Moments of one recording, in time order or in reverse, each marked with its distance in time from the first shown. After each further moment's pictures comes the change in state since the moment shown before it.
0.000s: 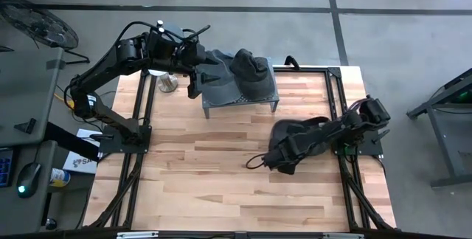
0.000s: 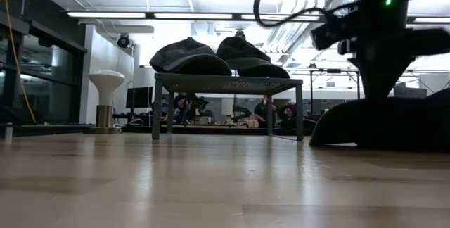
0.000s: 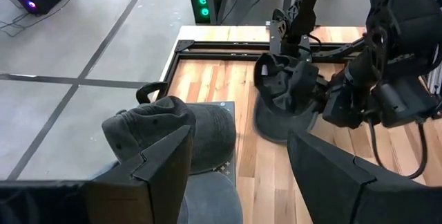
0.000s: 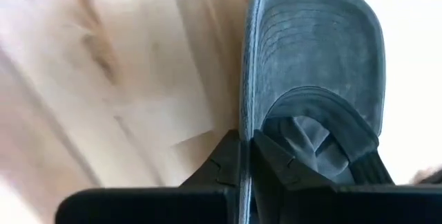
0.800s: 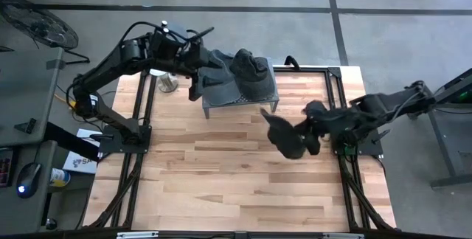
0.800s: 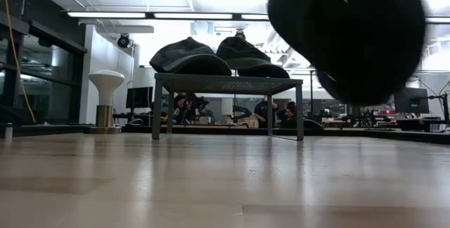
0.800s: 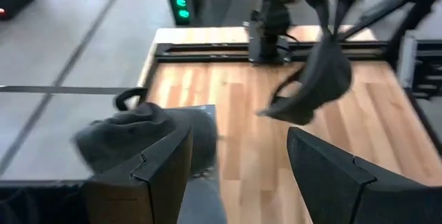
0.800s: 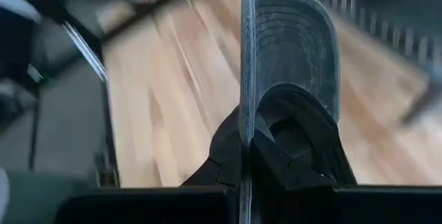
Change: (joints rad) left arm 0.000 0.016 0.001 0.011 0.079 0.020; right arm 0.008 -0.732 0.000 0.287 0.056 0.134
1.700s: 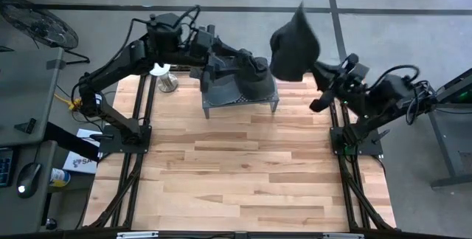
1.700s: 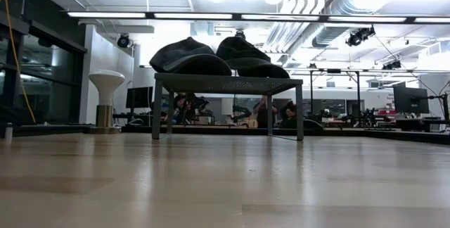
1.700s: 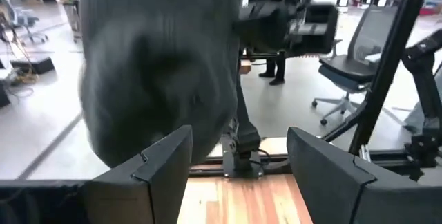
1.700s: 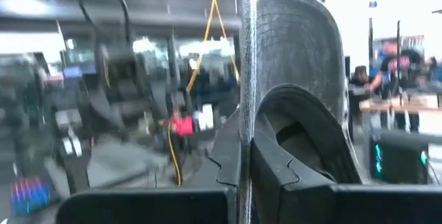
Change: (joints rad) left arm 0.000 0.044 0.000 0.459 0.164 -0.116; right arm -0.013 -0.067 0.000 1.082 0.642 -1.011
